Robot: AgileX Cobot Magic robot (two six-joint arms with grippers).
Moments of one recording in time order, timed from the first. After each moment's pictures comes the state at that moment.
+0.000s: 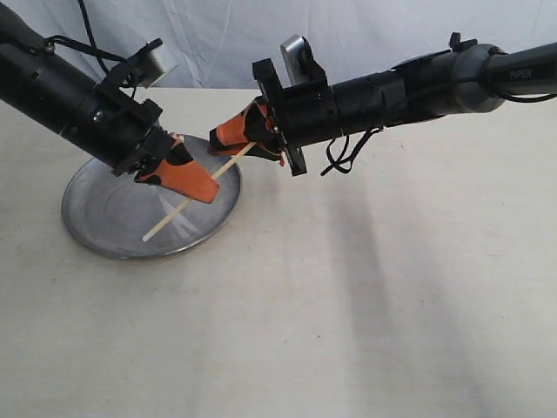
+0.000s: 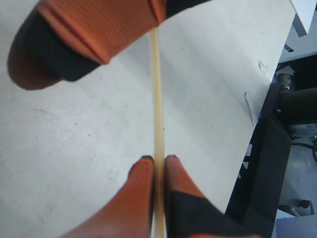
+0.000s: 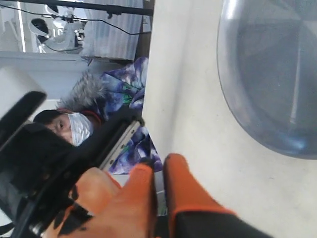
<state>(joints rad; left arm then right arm) -0.21 1.76 -1.17 -0.98 1.21 0.98 0.22 2.19 -1.46 1.55 1.22 -0.78</state>
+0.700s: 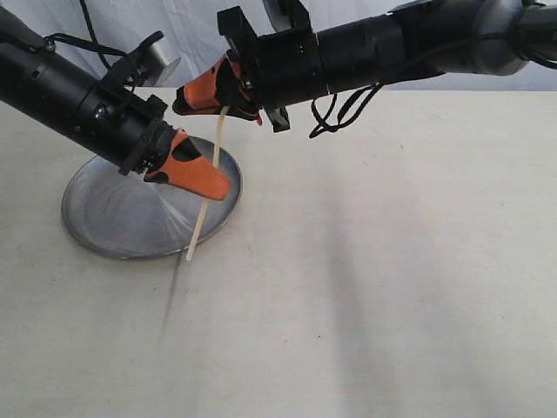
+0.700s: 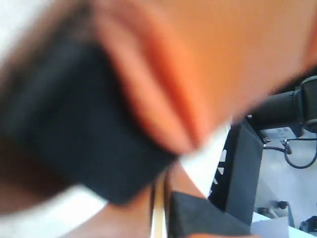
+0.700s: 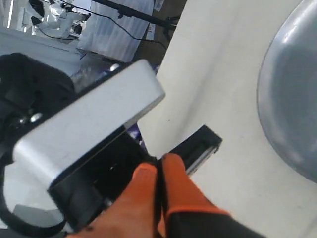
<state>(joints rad) -0.22 1.76 -1.16 -1.07 1.24 1.02 0.30 2.02 -1.47 1.50 1.12 -0.80</state>
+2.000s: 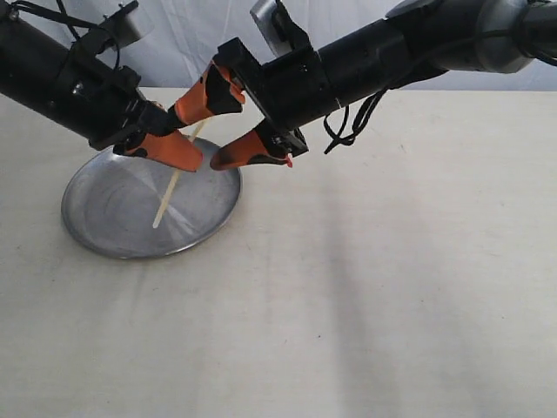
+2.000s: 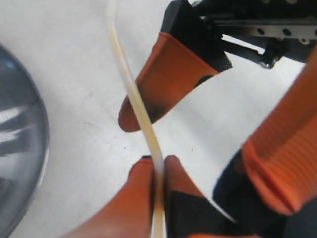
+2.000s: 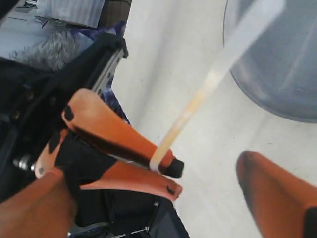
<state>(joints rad) -0.22 1.63 -1.16 -0.90 1.08 0.85 0.30 2.01 -1.47 1.31 1.16 -0.64</state>
